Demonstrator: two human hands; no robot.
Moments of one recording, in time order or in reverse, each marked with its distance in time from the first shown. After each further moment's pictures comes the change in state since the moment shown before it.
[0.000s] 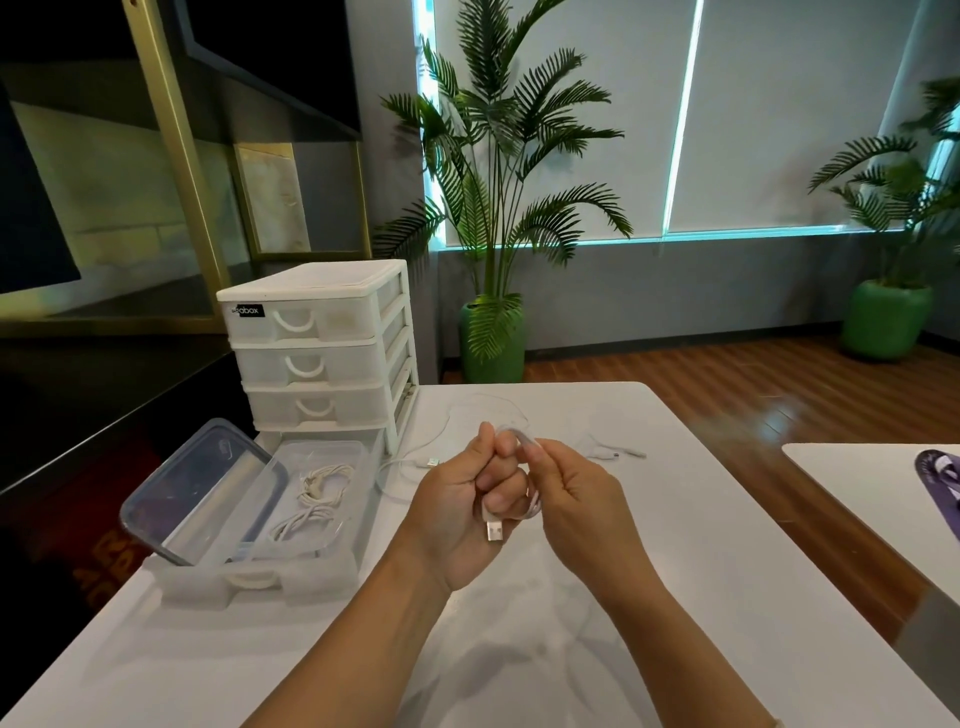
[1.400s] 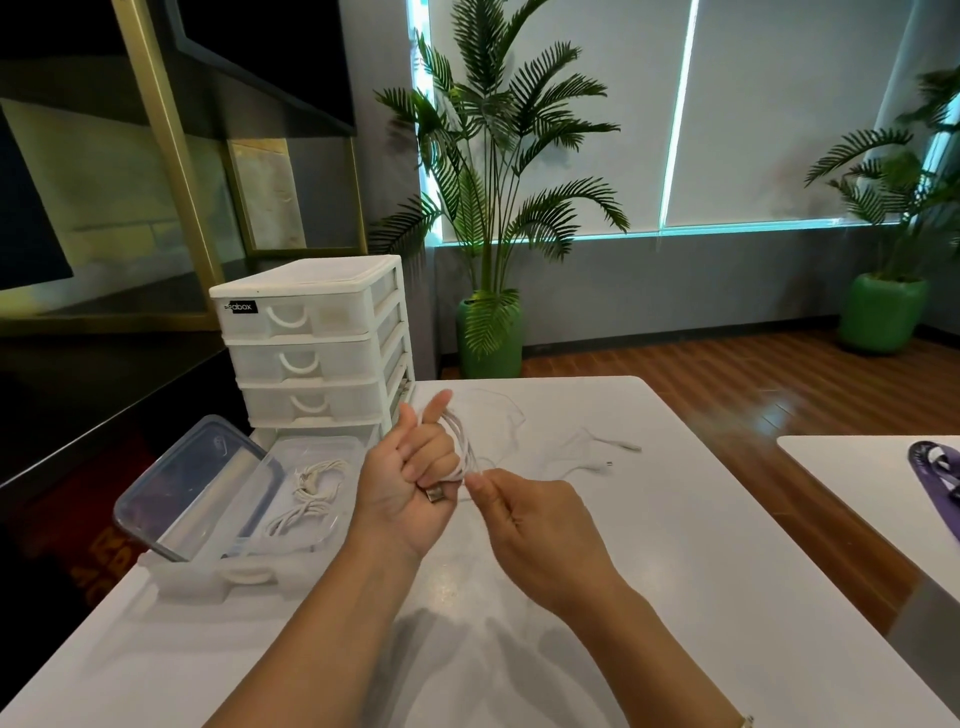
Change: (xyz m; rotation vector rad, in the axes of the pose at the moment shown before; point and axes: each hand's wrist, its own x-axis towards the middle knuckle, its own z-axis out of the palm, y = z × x) left_hand -0.001 0.024 -0.007 -0.343 0.223 0.112; right_hand -0.014 -0.006 0.016 -0.367 -0.177 -0.153
